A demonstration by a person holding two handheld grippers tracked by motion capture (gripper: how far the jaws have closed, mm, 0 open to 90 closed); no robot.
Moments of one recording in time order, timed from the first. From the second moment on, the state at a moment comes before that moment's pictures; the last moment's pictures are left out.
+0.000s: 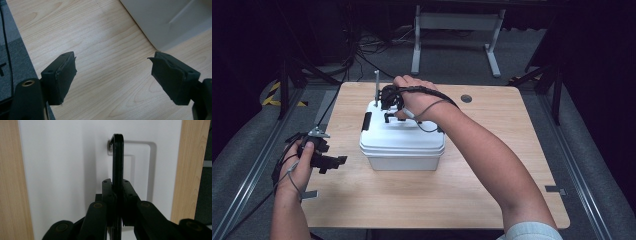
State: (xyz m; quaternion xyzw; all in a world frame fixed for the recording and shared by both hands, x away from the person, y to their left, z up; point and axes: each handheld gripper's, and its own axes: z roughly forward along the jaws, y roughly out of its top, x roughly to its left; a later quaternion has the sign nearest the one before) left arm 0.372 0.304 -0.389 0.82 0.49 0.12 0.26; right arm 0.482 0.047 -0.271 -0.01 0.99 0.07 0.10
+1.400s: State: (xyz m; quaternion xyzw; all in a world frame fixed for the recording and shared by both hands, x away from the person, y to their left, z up) left arm 0.374 0.301 -0.392 0.83 0.49 0.11 0.26; right arm 0.478 0.043 -0.284 -0.01 0.99 0.07 0.09
